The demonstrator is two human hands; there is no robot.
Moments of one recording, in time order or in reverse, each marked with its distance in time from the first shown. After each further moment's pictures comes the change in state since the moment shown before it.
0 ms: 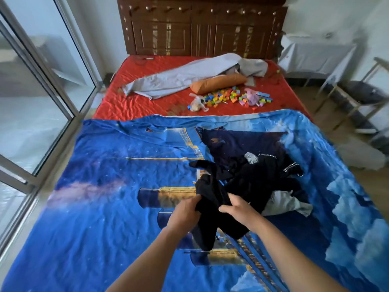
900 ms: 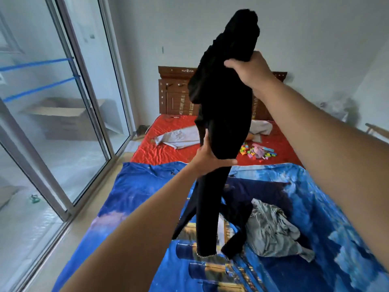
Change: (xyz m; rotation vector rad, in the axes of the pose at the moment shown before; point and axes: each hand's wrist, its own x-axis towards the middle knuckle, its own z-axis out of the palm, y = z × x) left_hand -0.075 0.209 -0.285 -0.390 0.295 0.234; right_hand -0.222 -0.516 -0.101 -0.040 0.607 -0.844
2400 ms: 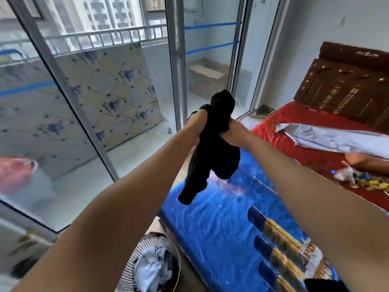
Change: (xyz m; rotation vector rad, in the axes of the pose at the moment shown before) left_hand -0.212 -0.130 -0.322 -0.683 0.877 -0.509; right_hand -0.187 -0.004 0.436 -0.283 -0.999 -0.324
